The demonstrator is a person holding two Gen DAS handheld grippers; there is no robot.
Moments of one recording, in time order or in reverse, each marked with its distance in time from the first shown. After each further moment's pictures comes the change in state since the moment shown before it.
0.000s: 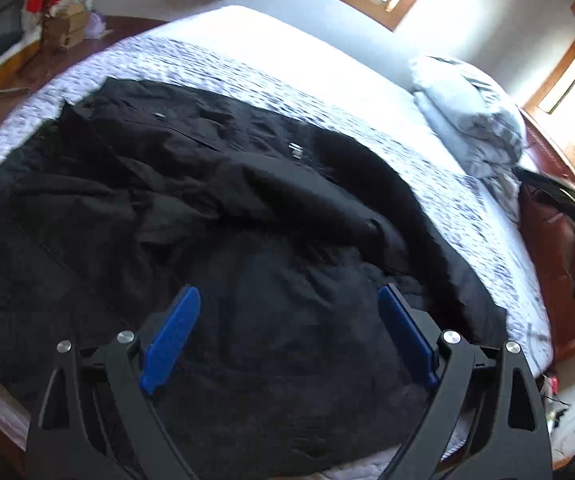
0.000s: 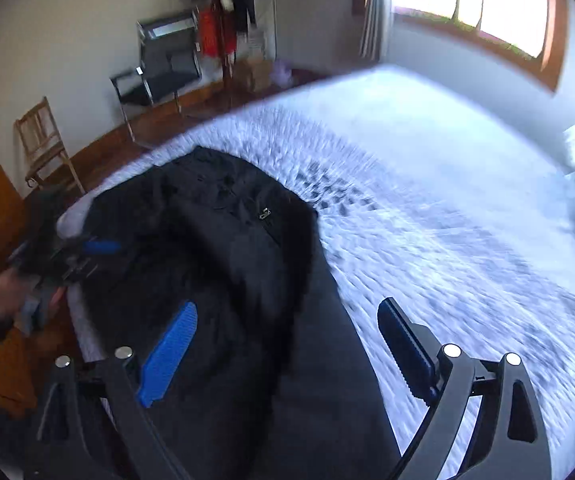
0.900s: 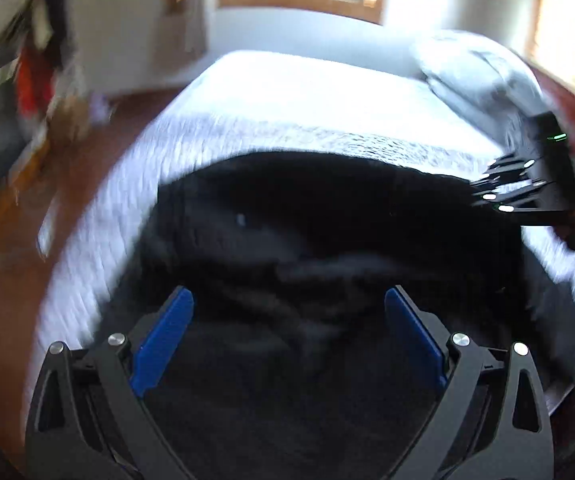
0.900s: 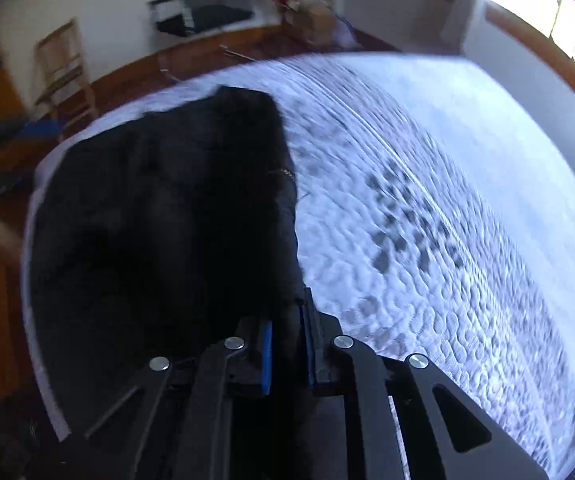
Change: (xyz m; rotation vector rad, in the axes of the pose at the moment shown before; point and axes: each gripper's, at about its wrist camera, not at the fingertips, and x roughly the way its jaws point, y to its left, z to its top) left arm -0.037 0.031 0.092 0.377 -0.081 0.224; right arm 0.083 0.079 0.038 -0.319 0.031 0.010
